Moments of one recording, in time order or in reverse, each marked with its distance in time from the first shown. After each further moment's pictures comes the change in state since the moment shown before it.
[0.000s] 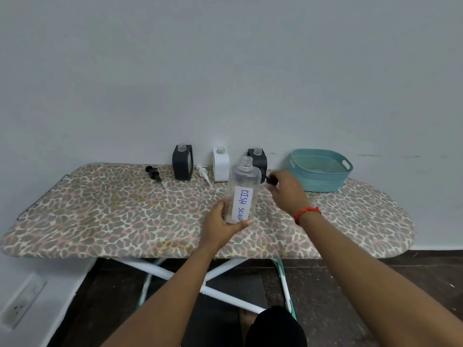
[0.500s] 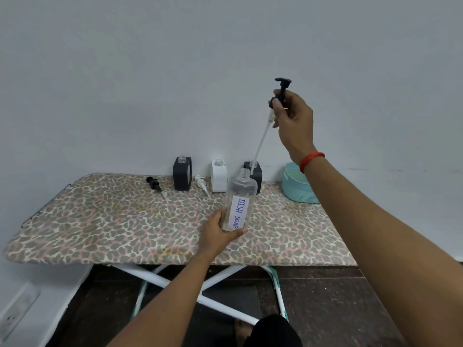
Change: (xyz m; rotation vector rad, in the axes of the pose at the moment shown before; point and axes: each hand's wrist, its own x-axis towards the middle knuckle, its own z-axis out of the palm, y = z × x) left_hand -0.002 0.000 -0.005 -0.036 -0.023 -0.039; right_hand 0.060 -0.114 -0.142 0.852 0.460 -0.180
